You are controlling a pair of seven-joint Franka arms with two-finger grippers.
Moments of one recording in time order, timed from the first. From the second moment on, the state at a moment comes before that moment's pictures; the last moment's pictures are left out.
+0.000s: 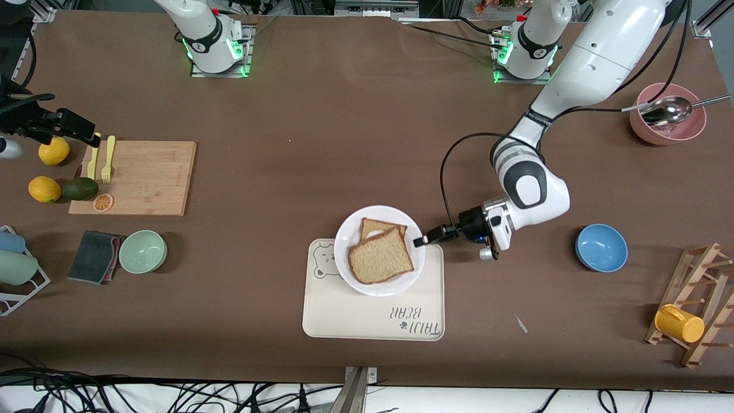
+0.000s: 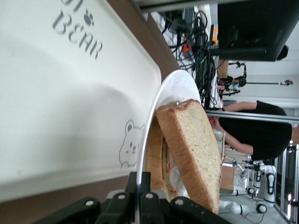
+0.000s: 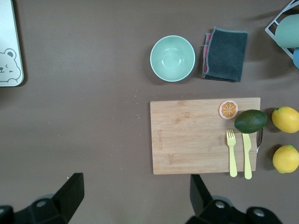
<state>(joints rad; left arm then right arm) -0.03 0.74 -0.33 -1.70 -1.58 2.40 0.74 -0.01 0.00 -0.03 -1.65 0.01 1.61 0.01</state>
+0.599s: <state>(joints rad) -0.15 0.95 -0.18 -1.40 -1.58 2.40 0.66 -0.01 0.00 -0.03 -1.65 0.01 1.60 0.01</state>
